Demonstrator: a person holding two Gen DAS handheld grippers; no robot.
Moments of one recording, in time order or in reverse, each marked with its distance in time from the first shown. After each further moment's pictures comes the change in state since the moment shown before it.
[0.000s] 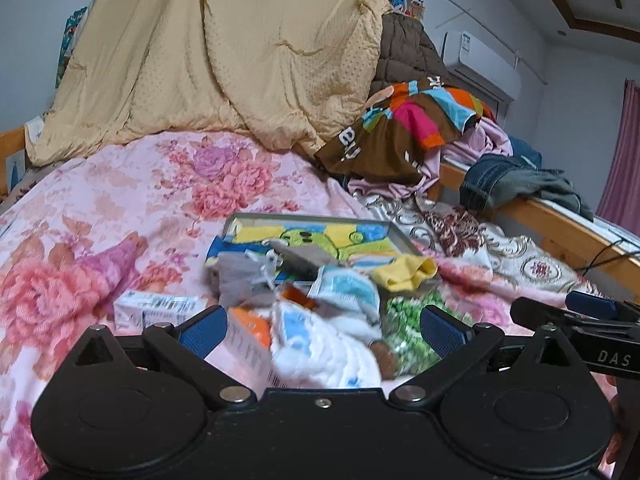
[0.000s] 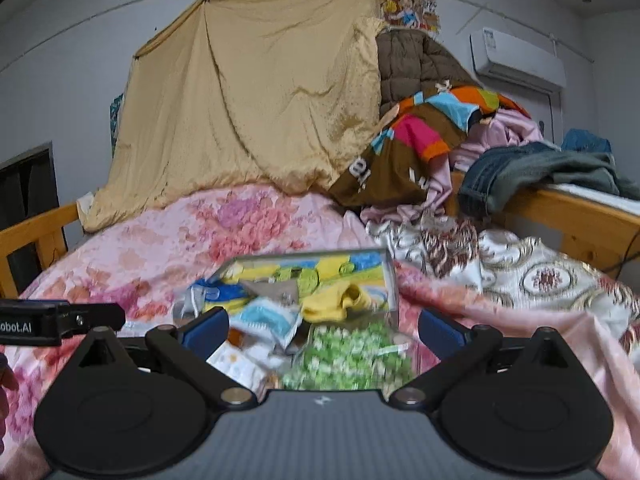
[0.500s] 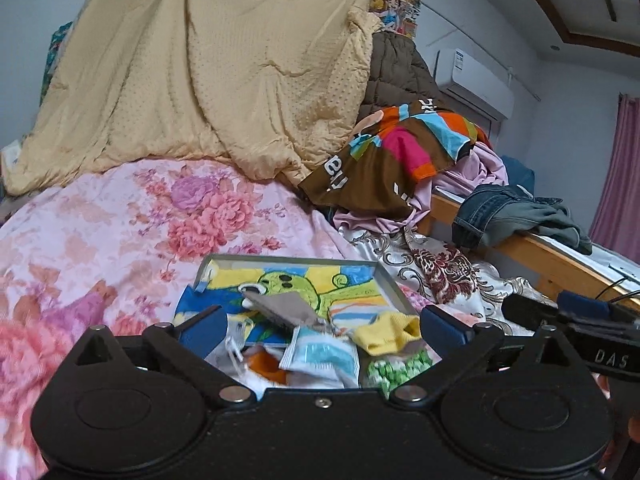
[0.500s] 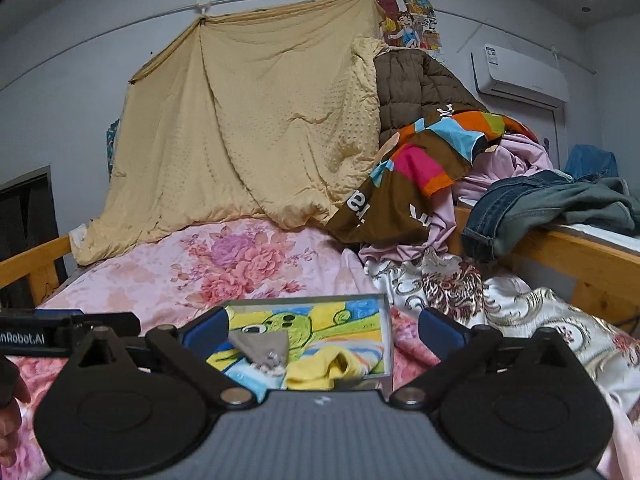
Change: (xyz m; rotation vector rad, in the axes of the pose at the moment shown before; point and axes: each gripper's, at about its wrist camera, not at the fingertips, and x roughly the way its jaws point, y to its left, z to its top) left arm 0.037 -0.024 0.055 -0.007 -0.062 -0.026; right arm 0.036 -0.025 0.054 0.009 -0.081 0.018
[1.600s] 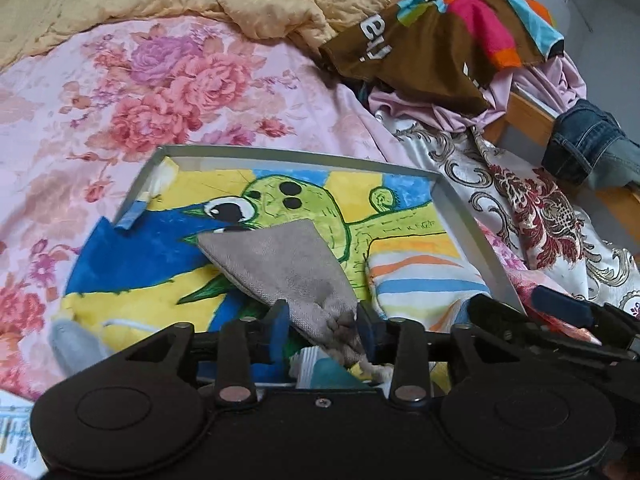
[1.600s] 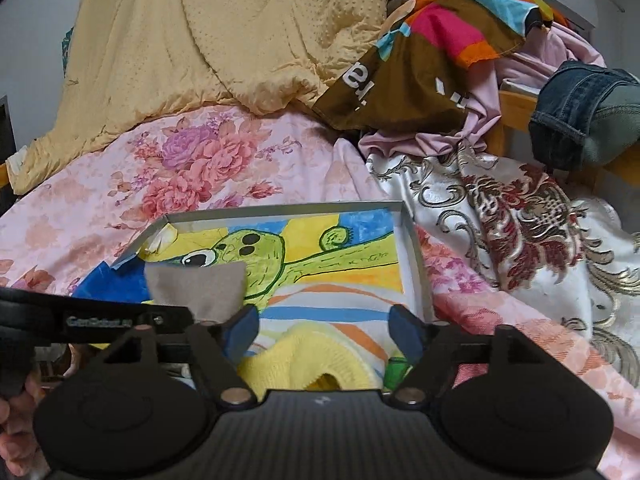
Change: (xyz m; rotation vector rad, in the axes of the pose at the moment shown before) left arm 0.254 0.032 0.003 -0.081 0.376 0.013; right arm 0.222 -0.019 -0.035 0.003 0.319 -0.035
